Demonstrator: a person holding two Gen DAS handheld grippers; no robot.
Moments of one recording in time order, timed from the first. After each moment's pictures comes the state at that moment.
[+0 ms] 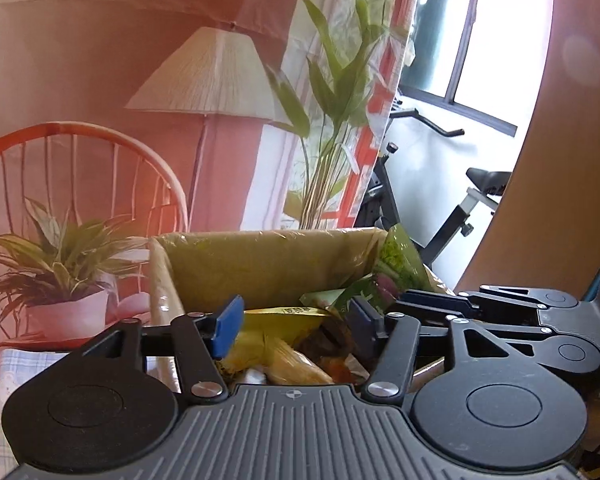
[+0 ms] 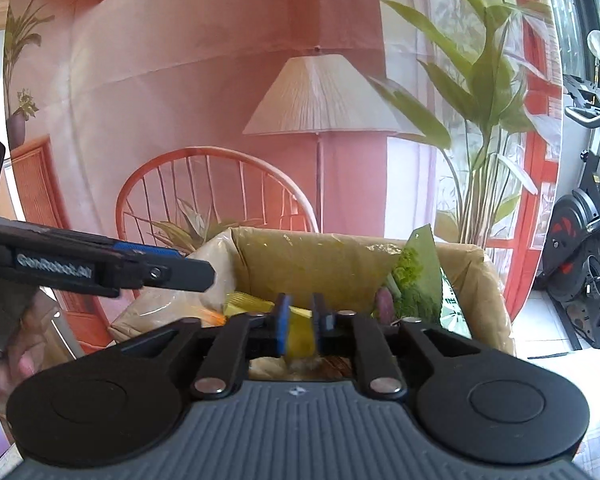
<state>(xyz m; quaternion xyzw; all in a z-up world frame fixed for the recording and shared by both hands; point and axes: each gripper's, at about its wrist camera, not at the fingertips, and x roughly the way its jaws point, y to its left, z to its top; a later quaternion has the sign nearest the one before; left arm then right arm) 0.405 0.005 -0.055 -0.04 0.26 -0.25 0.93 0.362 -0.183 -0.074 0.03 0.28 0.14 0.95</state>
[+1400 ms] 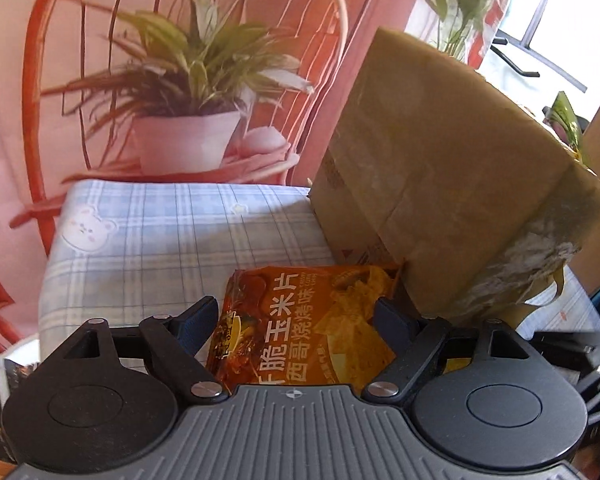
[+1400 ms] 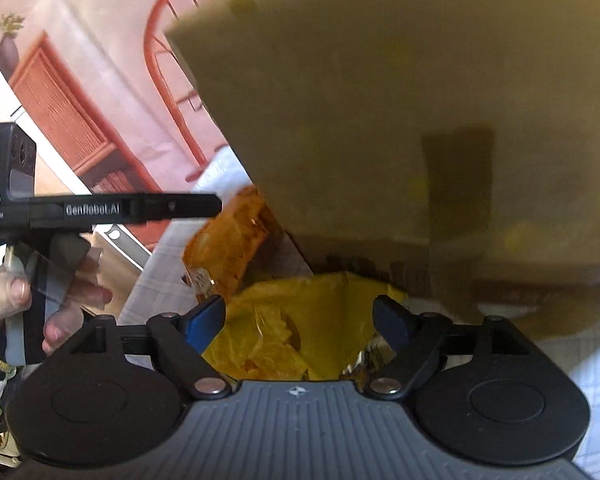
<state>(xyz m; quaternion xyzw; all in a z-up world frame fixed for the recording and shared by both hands) 0.426 0.145 -0.205 -0.06 0.40 -0.20 0.89 0.340 -0.073 -0.216 0.14 0.49 0.19 0.84</state>
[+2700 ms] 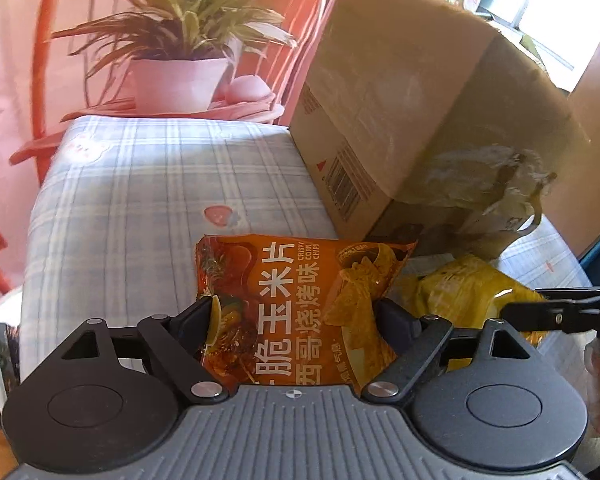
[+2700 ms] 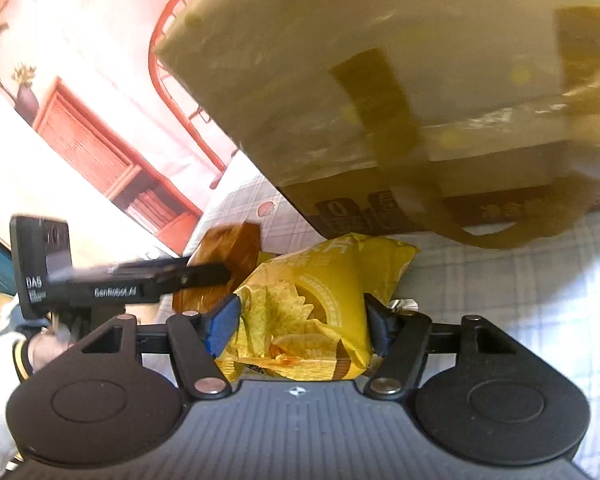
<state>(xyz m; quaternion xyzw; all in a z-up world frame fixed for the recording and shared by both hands) 0.351 0.136 -0.227 -0.07 0.42 -0.20 0.88 0.295 -0.122 -0.222 0.25 0.47 0.21 0.82</state>
